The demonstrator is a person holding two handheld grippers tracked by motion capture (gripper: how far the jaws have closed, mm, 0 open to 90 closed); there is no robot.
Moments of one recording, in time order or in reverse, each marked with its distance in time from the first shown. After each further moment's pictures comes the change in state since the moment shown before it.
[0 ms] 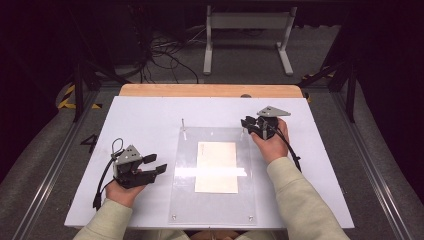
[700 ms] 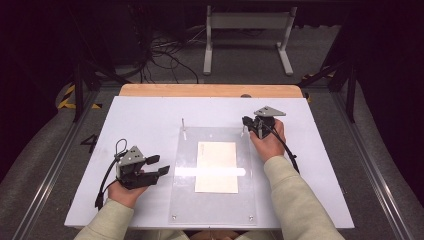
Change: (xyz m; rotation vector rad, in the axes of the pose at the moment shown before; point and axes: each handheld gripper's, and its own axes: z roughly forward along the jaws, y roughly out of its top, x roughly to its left) left arm -0.004 0.000 0.003 0.007 -0.024 0.014; right arm -0.001 -0.003 0.012 0.016 -0.069 0.043
